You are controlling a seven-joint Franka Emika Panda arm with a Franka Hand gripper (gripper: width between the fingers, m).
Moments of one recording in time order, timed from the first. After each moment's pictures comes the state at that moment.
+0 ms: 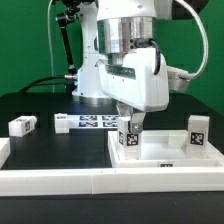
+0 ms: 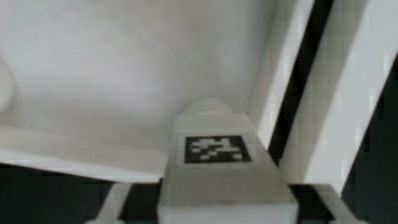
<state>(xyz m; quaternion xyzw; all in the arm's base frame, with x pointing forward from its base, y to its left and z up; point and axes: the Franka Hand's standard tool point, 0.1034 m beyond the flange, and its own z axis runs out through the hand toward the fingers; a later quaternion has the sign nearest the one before) 0.603 0.009 0.074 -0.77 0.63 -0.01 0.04</state>
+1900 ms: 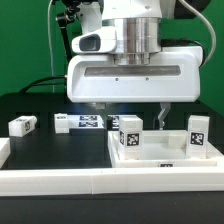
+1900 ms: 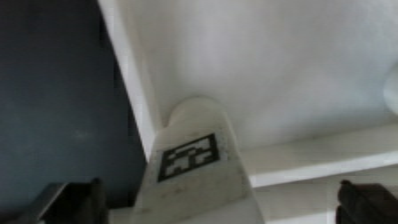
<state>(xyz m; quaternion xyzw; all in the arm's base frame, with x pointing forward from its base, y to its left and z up) 0.600 0.012 0.074 -1.00 0.05 -0.02 0.02</state>
